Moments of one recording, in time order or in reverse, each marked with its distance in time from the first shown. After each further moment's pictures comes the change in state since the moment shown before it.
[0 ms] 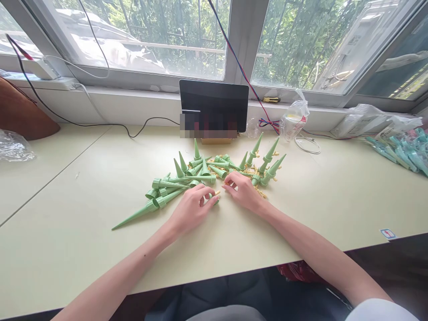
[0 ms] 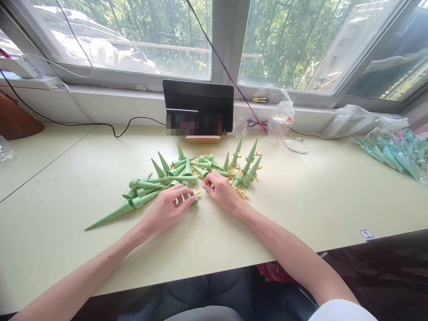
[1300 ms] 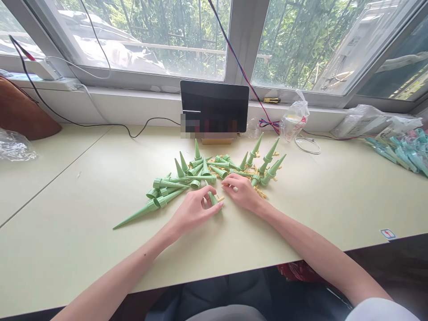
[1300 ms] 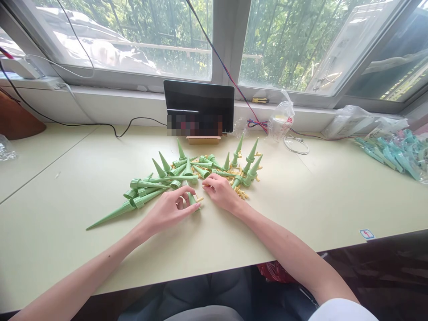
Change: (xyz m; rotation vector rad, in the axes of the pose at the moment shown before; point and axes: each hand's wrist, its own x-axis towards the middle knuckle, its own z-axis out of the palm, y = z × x) left_hand -0.002 0.006 0.000 -0.137 -0.103 -0.096; right_hand -0.001 0.004 0.005 -0.009 0.018 -0.083
